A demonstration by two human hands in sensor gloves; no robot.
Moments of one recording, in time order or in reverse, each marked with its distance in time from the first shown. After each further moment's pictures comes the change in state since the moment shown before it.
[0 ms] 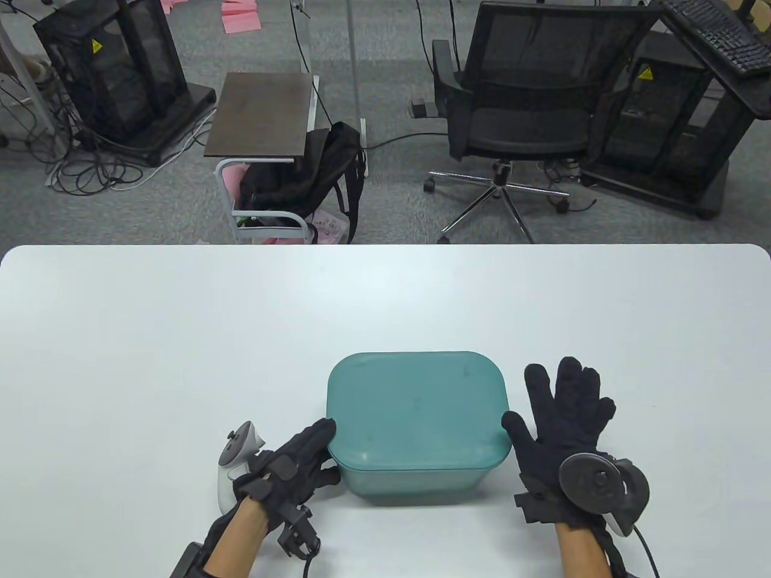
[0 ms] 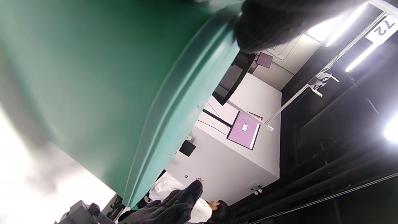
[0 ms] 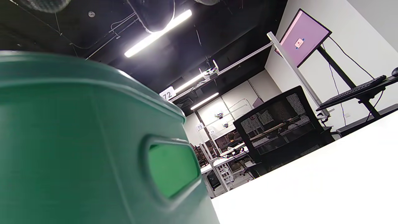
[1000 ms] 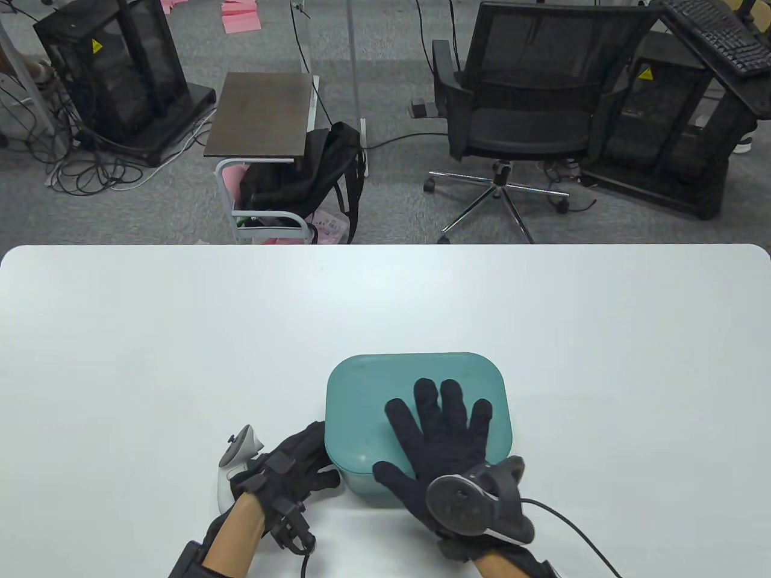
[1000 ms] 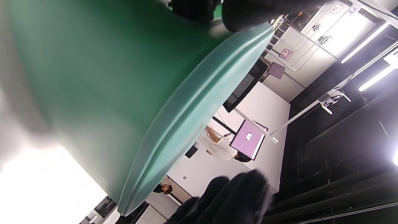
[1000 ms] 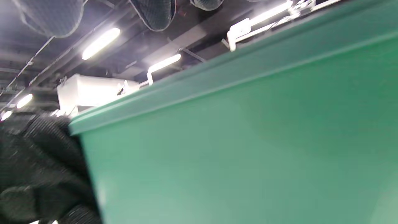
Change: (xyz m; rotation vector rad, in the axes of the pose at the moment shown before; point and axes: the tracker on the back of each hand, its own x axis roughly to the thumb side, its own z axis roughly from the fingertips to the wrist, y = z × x) left_hand -0.009 0.008 -0.002 0.002 0.049 0.109; right_hand 0.161 0.057 0.009 0.380 -0.316 0.135
